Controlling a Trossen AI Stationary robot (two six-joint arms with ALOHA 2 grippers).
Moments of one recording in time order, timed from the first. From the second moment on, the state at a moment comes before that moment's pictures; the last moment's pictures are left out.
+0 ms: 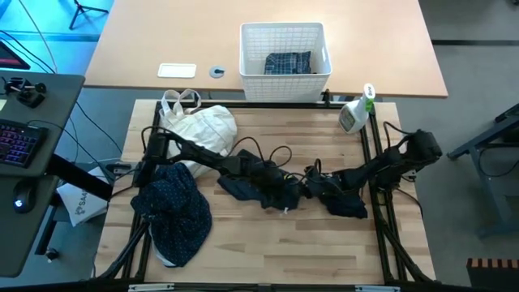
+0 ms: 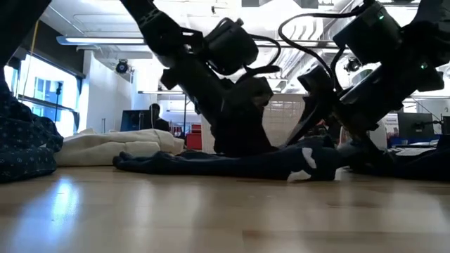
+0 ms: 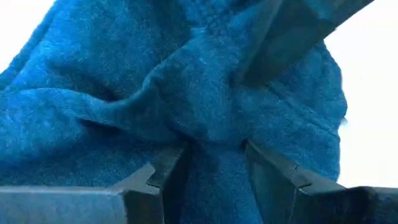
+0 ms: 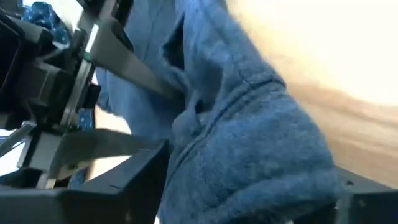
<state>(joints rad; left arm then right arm) -0.01 2.10 1.22 0.01 0.15 -0.29 0.20 1.61 0.44 0.44 0.26 1.53</state>
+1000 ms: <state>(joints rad) 0.04 1.18 1.22 -0.51 -0.36 -0.30 -0.09 1.41 1.81 -1.10 -0.16 0.43</state>
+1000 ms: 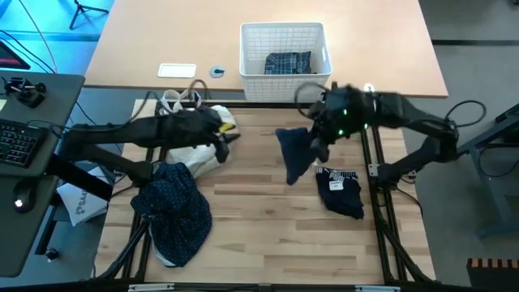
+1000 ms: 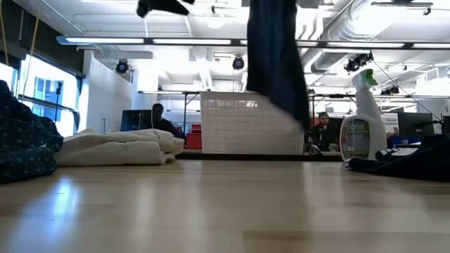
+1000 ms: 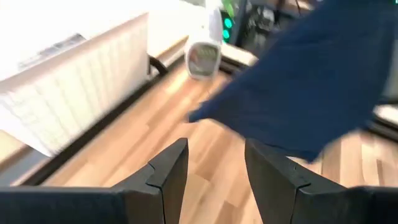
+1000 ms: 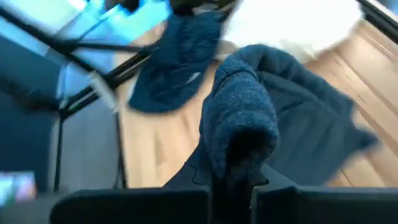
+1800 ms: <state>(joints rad) 0.04 1.15 1.21 -0.59 -0.40 -0.31 -0.40 1.86 2.20 -1.42 0.39 -0.39</state>
